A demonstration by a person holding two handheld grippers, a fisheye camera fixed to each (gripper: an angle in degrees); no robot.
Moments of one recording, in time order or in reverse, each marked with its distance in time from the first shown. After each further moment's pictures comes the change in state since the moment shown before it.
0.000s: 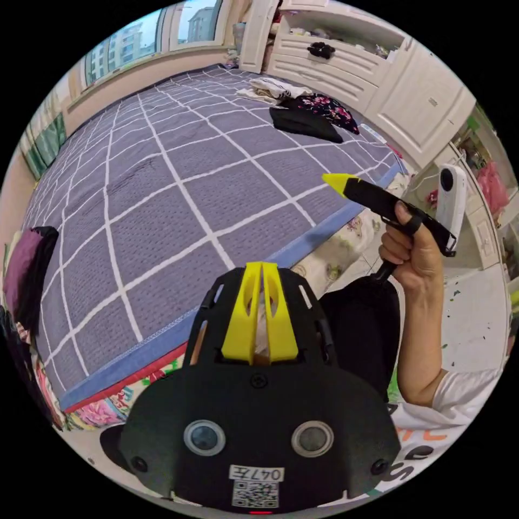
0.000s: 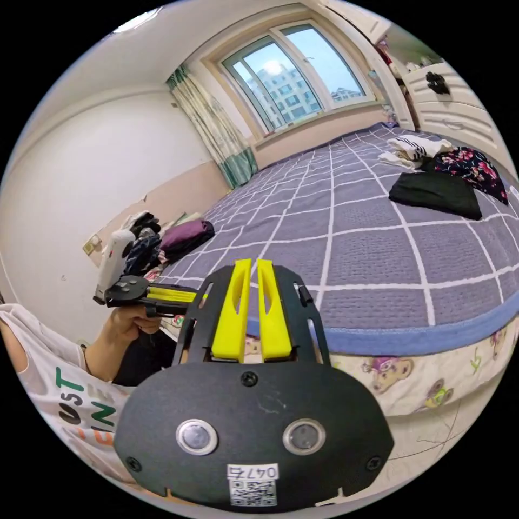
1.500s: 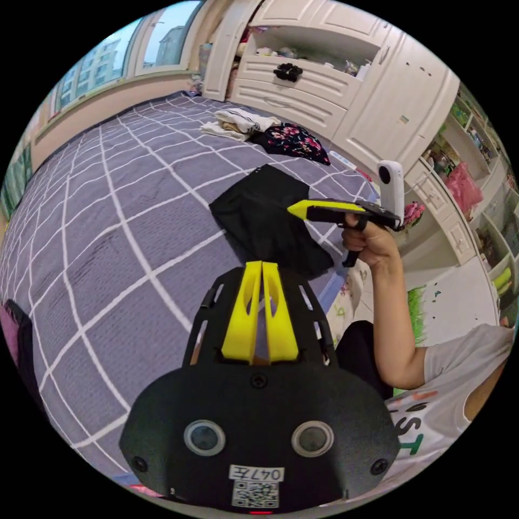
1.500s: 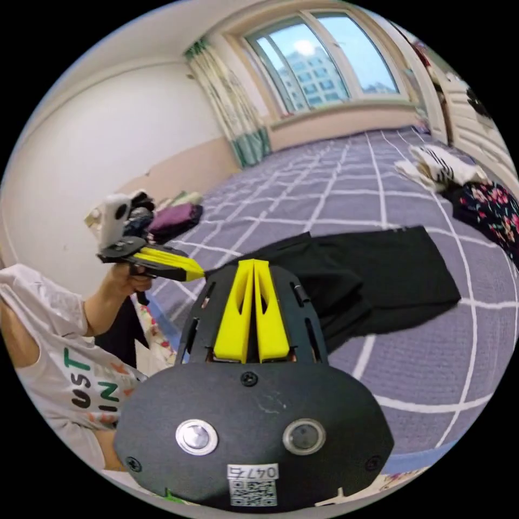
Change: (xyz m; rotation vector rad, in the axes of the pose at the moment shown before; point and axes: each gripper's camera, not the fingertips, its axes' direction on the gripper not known) left arm -0.004 -0.100 0.014 0.143 0.174 0.134; right arm 0.072 -0.183 0.028 -0.180 -0.009 -0.136
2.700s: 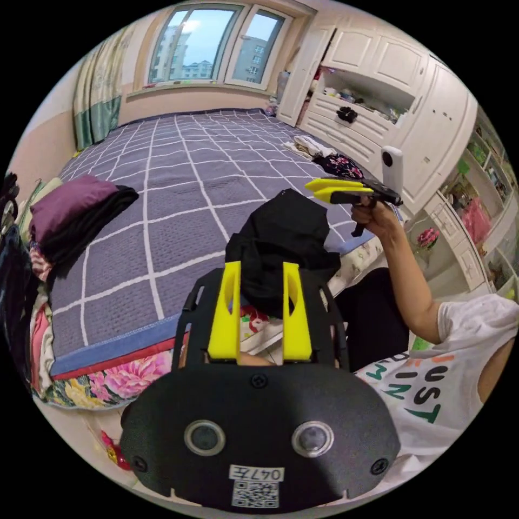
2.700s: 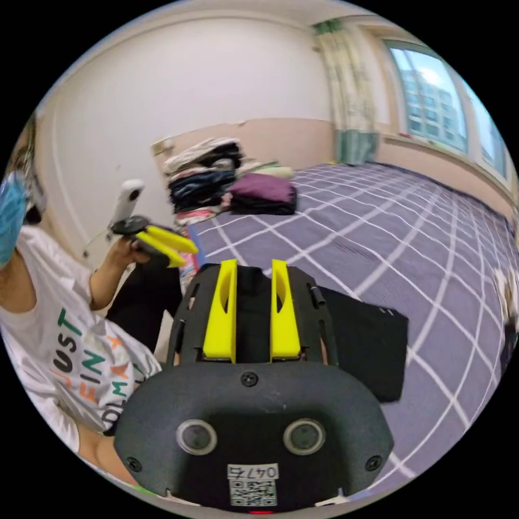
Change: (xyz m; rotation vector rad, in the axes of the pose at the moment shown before) left arm -0.067 0.296 -0.252 0.125 -0.177 -0.253; right arm -0.286 0.070 0.129 -0.096 -0.266 -0.534
